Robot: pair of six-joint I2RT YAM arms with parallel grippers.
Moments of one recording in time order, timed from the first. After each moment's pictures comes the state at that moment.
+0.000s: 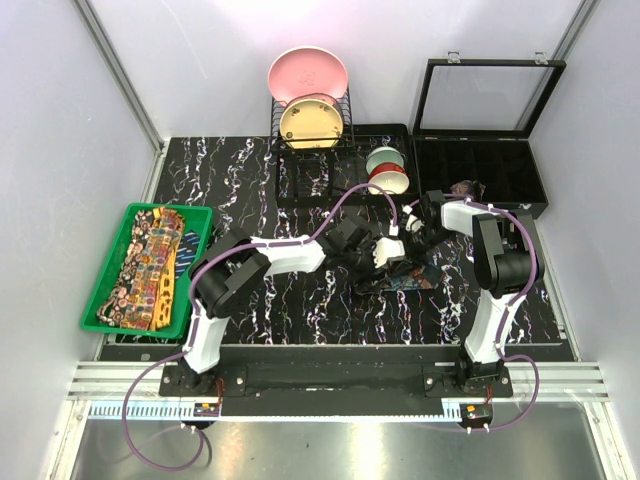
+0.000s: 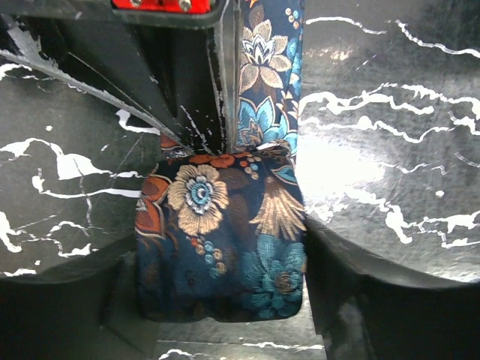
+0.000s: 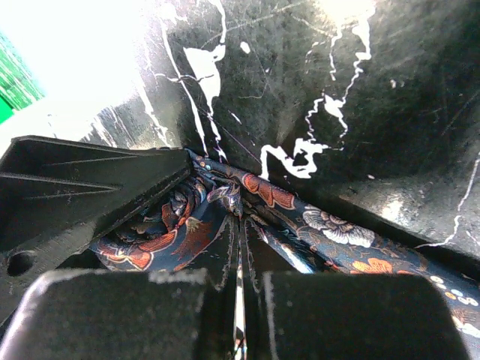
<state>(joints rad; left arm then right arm) -0.88 2.03 1.27 -0.07 0.50 0.38 0.15 1.95 1.15 -0.73 -0.65 0.21</state>
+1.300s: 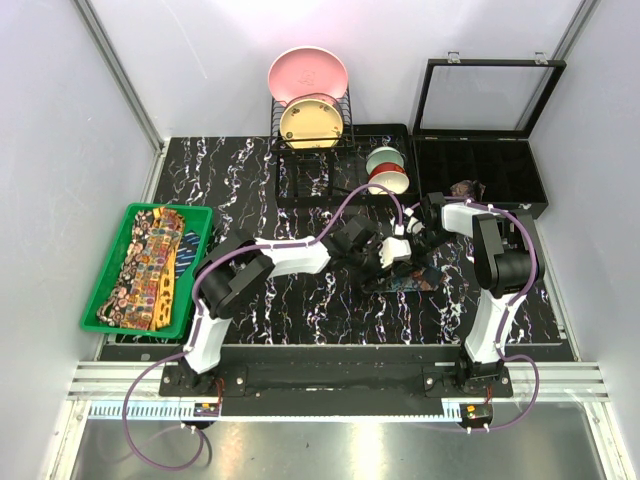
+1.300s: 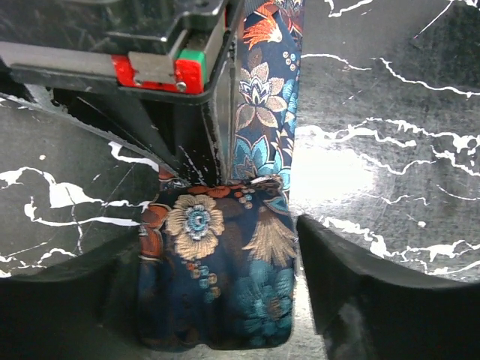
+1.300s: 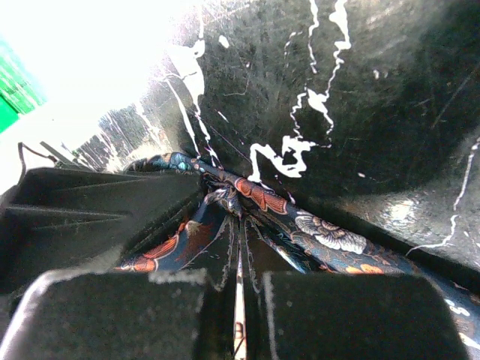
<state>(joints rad) -0.91 2.05 1.31 -0.05 0.49 0.32 0.14 1.95 1.13 -0.71 -0.65 0.24</state>
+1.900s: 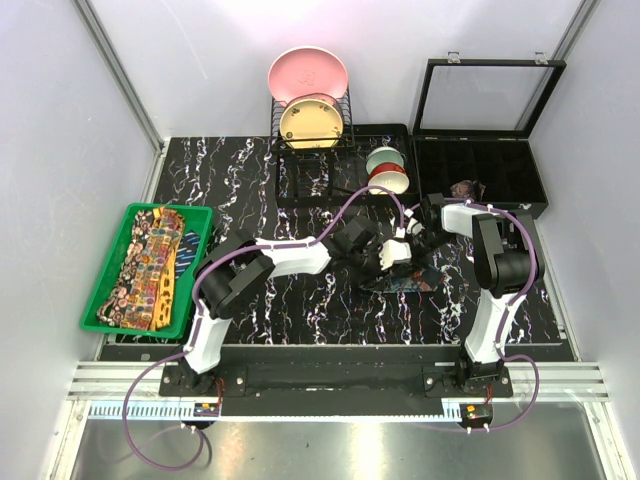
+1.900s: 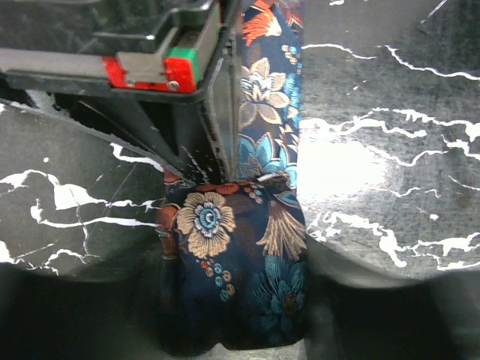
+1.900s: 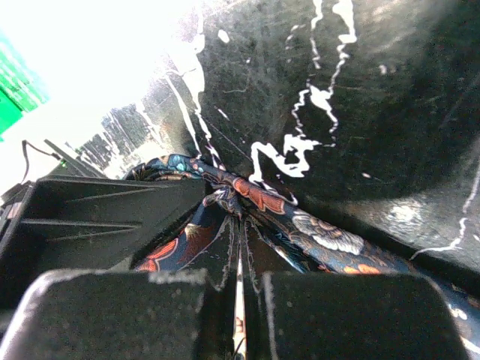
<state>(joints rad) -0.91 2.05 1.30 -0.06 0.48 0.38 0.14 1.95 1.12 -0.71 -0.66 0.24</state>
